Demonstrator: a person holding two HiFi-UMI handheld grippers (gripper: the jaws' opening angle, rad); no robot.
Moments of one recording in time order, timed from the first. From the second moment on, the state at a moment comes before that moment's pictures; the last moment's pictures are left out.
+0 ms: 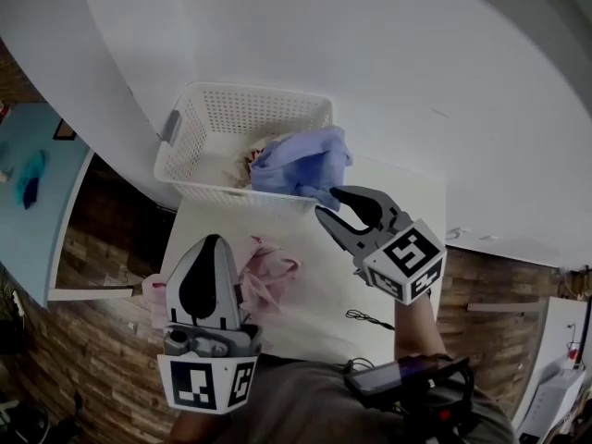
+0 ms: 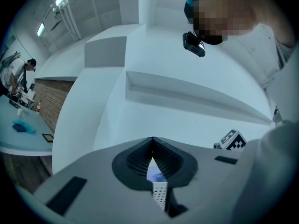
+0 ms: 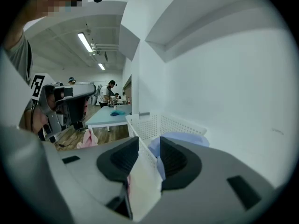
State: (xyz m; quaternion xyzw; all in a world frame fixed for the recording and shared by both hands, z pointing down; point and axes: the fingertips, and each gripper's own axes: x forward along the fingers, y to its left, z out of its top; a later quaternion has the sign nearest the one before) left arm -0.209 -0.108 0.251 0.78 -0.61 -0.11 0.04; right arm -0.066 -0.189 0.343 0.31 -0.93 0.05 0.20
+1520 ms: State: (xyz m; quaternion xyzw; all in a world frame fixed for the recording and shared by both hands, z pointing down) left arm -0.242 0.013 0.236 0.63 -0.77 -0.08 -0.05; right arm -0.125 -0.057 0.353 0.16 -0.98 0.04 0.07
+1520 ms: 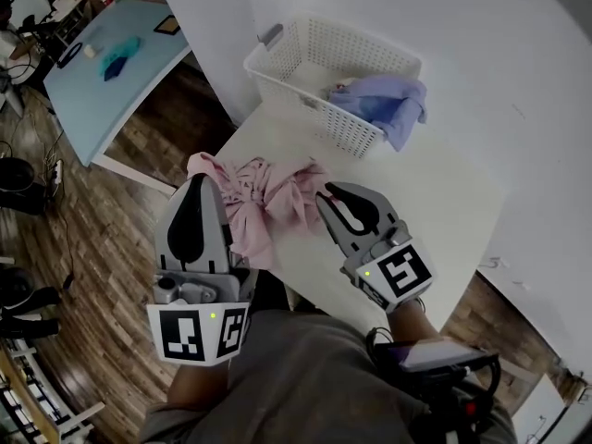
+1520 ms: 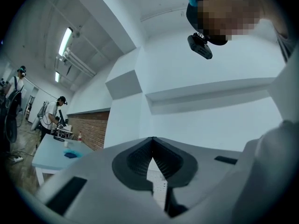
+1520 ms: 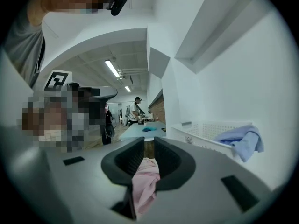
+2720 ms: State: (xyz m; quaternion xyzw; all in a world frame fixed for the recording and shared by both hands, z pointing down) left arm -0.398 -0.038 0.357 0.59 -0.80 -0.06 0.08; right arm -0.240 -0.074 0.577 -0.03 -0.93 -0.05 0.37
